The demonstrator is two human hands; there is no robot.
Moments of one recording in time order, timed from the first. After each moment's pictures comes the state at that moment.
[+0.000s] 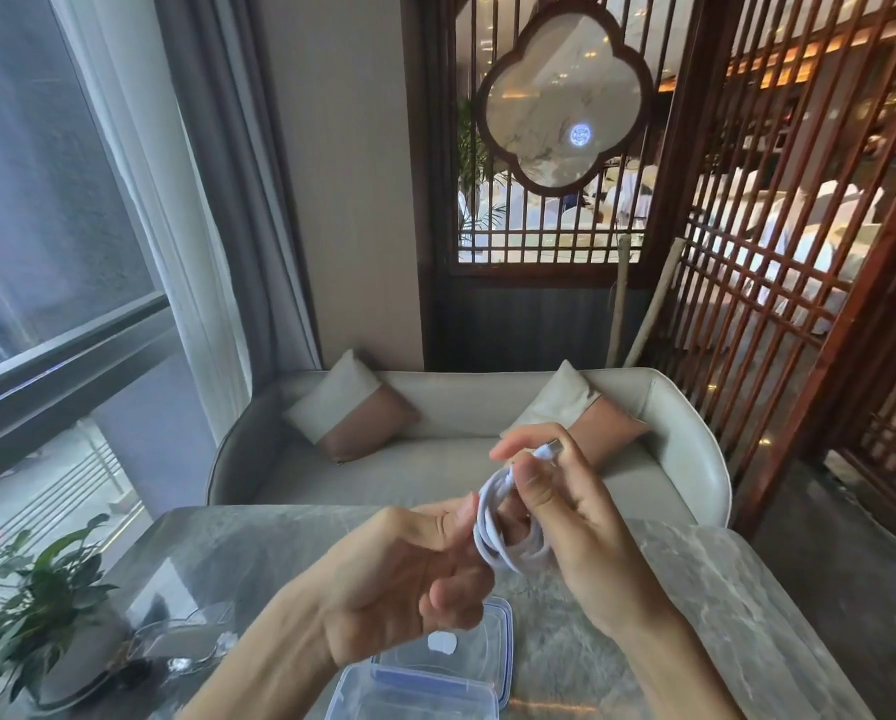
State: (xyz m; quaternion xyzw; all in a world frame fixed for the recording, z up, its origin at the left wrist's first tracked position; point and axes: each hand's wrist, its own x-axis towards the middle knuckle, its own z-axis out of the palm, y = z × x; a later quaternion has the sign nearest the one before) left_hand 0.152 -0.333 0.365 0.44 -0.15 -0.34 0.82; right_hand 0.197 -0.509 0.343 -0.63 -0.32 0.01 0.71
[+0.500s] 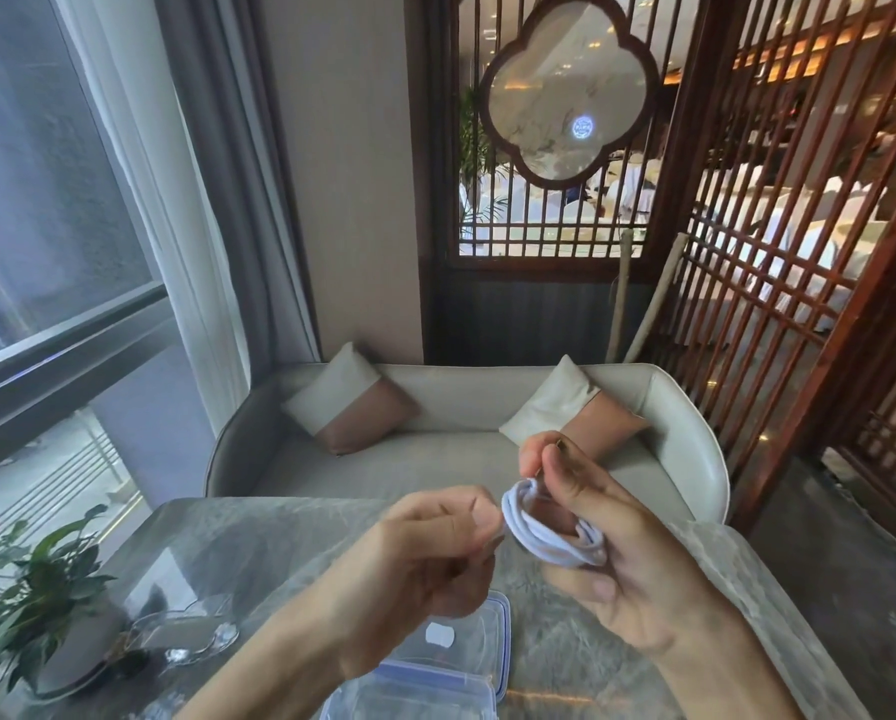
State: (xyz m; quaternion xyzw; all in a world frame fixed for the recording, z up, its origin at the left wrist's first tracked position) left_hand 0.134 -0.344 0.379 0.61 -0.12 -0.16 0.77; right_hand 0.191 -0.529 0.364 -0.40 -0.24 0.31 0.83
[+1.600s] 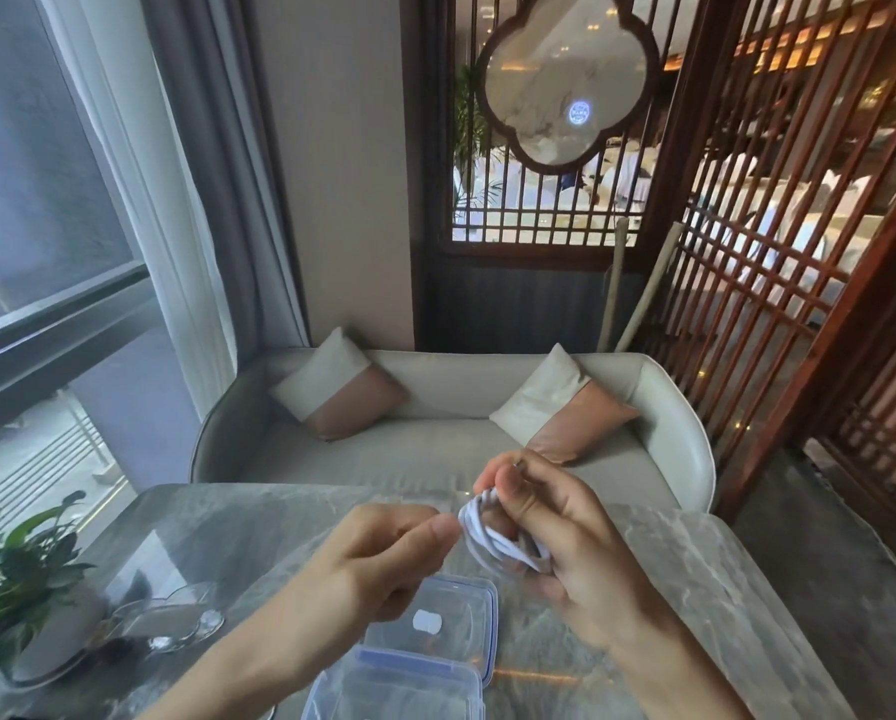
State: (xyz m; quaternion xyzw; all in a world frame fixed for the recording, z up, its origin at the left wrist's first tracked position) left_hand 0.129 -0.325 0.366 0.76 -0.11 -0.06 0.63; right_hand 0.195 -0.508 0.341 -0.58 -0.22 0.17 0.76
